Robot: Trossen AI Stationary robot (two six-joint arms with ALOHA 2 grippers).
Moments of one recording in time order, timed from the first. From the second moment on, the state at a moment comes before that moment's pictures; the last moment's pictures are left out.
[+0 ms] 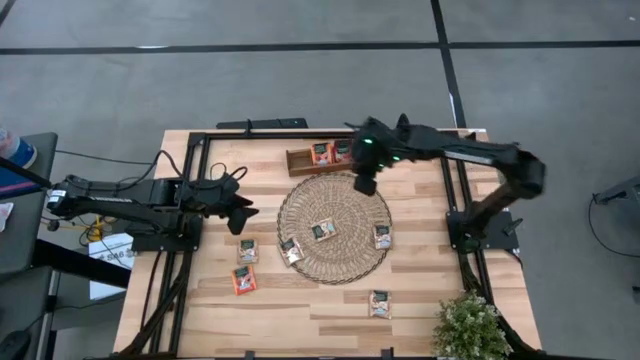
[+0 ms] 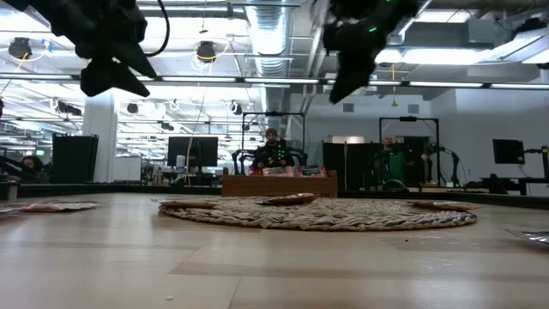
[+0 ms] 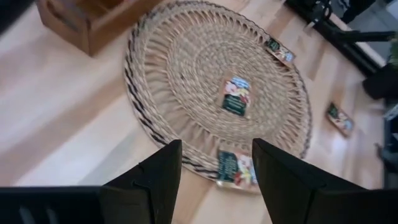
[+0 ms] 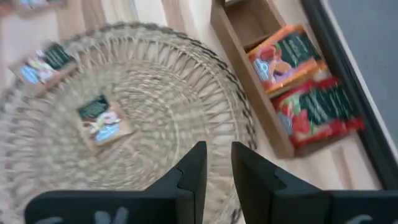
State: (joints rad) left arm -0.02 0.71 0.61 -0.53 -0.20 -0.71; right arm -0.35 1.52 1.32 -0.78 -0.06 -0.12
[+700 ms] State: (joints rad) left arm -0.23 1.05 0.61 -0.66 0.23 -1.05; right arm -0.13 0.66 0.53 -0.26 0.05 0.44
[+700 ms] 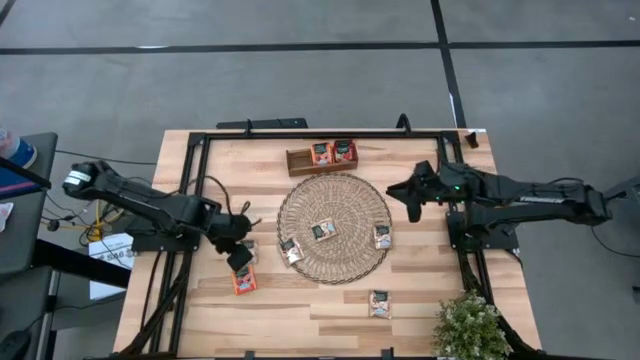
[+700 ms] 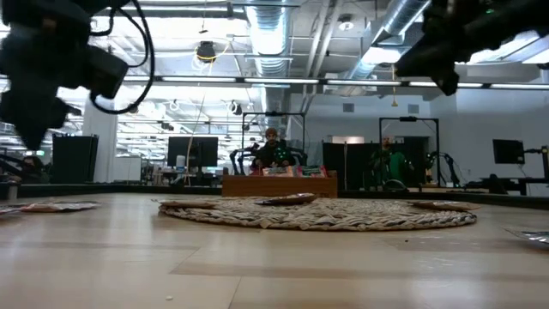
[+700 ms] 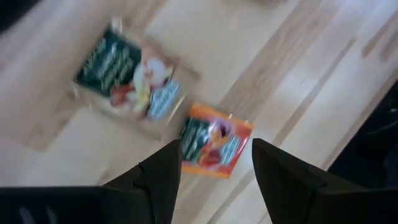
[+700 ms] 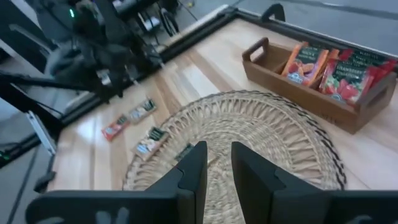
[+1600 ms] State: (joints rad) left arm -0.37 1.31 0.61 -0.66 0.24 -1.06; right arm 0.02 0.33 0.37 -0.26 0.21 0.52
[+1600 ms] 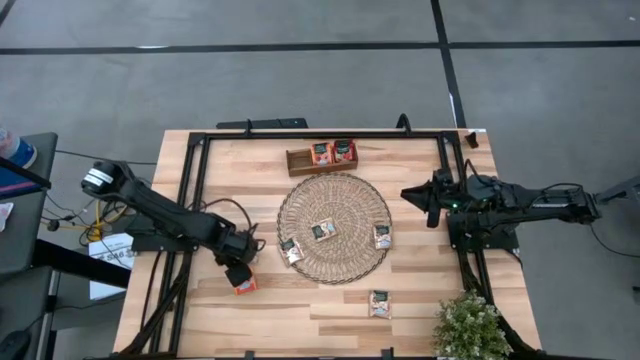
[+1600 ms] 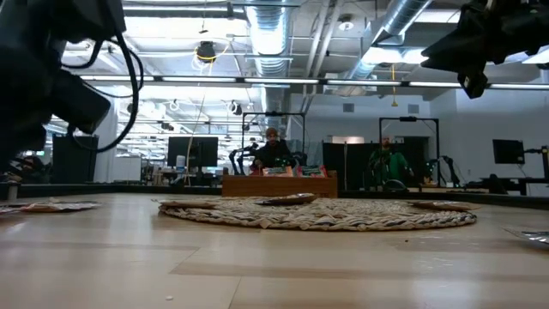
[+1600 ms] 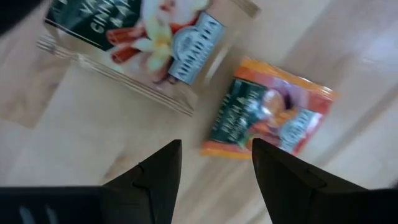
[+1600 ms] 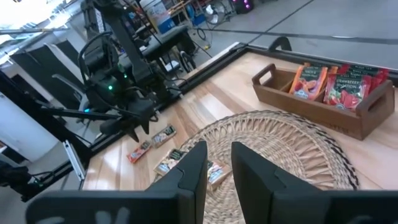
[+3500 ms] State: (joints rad) left arm -0.45 1.44 0.65 -0.83 0.09 -1.11; right arm 0.02 0.33 0.37 -0.25 0.26 0.52
